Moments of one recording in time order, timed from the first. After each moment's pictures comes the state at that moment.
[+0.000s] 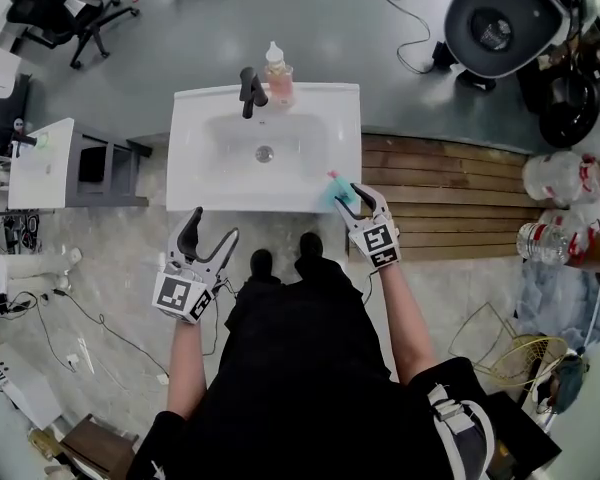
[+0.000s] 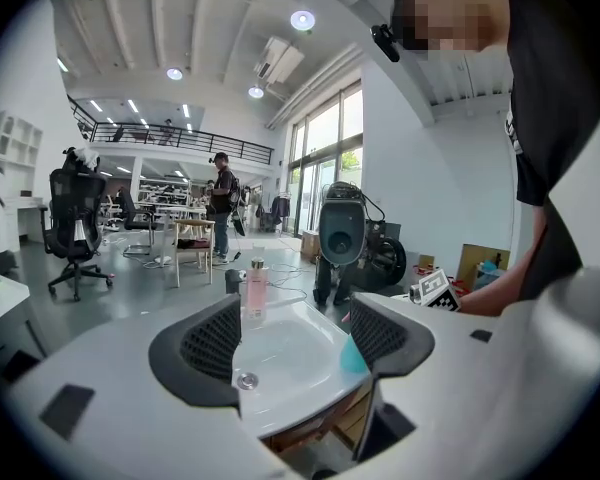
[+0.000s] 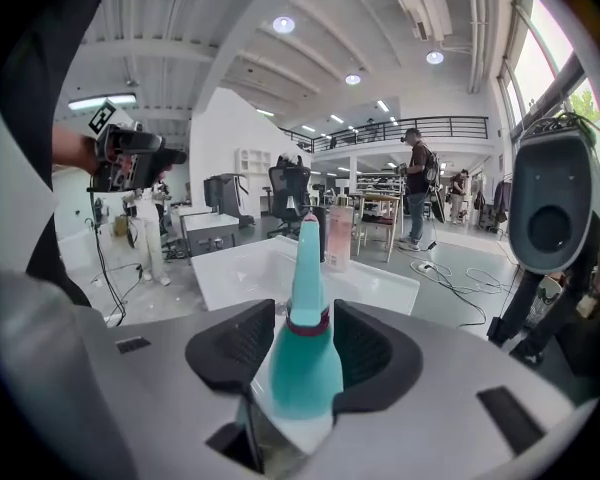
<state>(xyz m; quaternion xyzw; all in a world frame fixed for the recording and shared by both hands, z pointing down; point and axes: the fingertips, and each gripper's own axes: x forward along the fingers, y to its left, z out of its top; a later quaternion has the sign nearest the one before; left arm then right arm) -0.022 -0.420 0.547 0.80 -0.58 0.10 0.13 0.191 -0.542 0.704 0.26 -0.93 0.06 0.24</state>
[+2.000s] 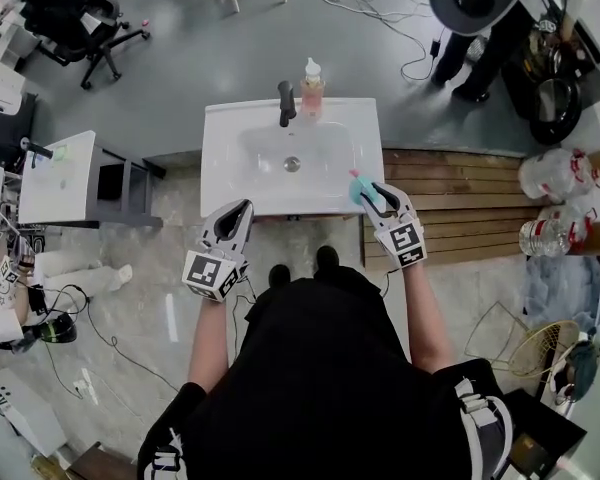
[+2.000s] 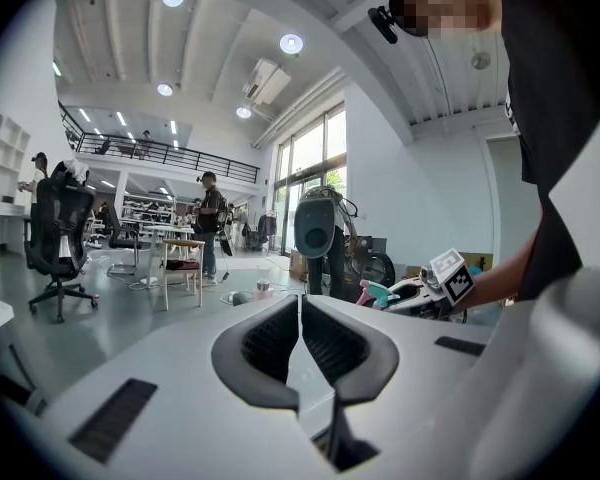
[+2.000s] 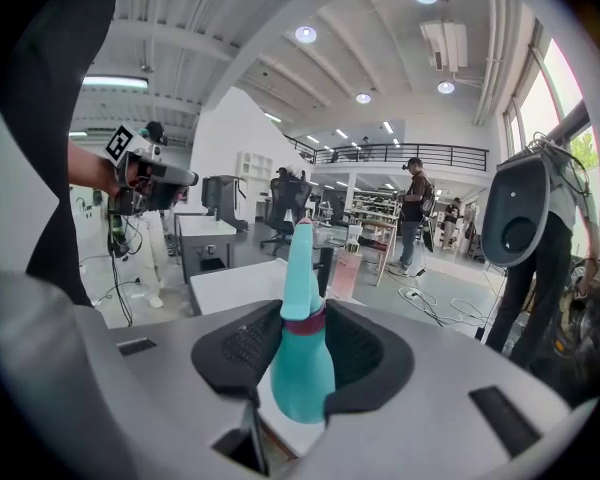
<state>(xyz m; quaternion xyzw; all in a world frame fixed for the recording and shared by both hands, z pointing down) -0.098 -0.381 0.506 0.83 -0.55 0.06 0.08 0.130 -0.477 0.600 0.29 -0.93 0.00 0.22</state>
